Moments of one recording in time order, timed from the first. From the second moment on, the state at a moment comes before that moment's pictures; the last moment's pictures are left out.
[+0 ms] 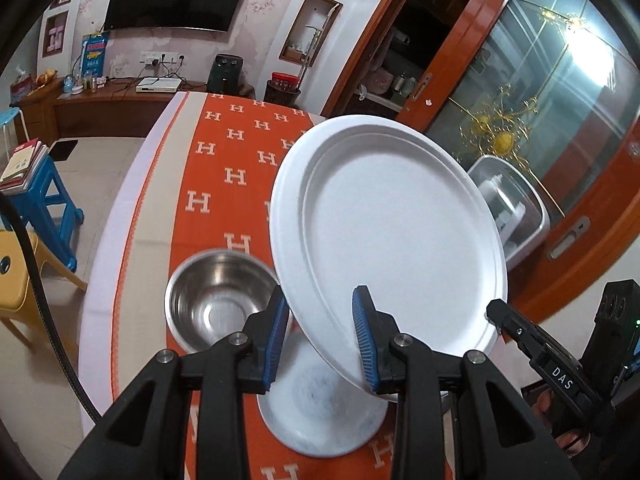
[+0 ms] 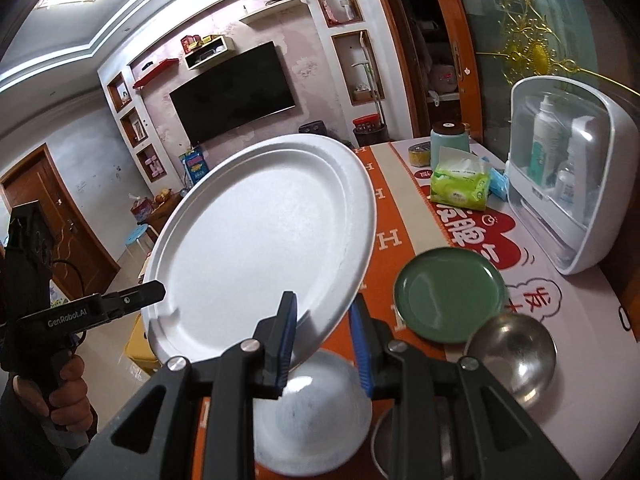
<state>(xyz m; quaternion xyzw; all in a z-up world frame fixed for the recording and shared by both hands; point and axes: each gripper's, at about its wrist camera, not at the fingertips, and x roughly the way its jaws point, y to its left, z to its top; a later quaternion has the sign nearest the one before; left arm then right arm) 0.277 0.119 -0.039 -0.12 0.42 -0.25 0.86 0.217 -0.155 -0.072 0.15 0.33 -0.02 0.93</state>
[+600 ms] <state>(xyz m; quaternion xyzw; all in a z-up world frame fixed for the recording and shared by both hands) 0.126 0.096 -0.041 -0.12 0.45 -0.21 0.86 0.096 -0.175 -0.076 0.13 0.35 0.01 0.93</state>
